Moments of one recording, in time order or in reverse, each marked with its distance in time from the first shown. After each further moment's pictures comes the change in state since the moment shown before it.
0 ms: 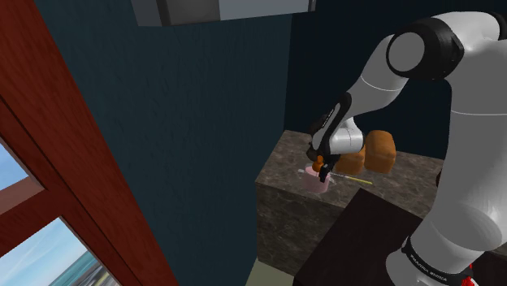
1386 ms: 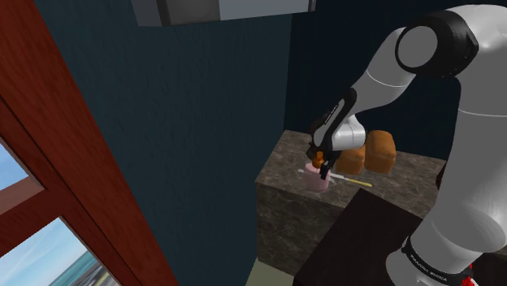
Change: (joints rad) arm 0.034 -0.058 -0.041 -0.015 -0.043 -0.043 0.035
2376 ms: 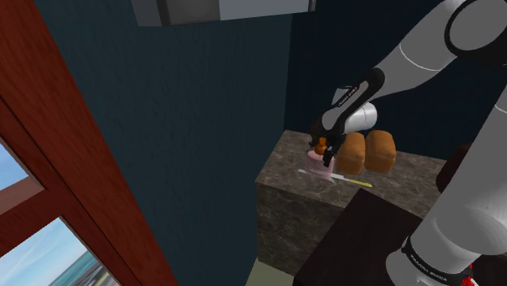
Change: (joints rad) arm 0.065 -0.230 -0.105 -0.021 -0.202 -0.195 0.143
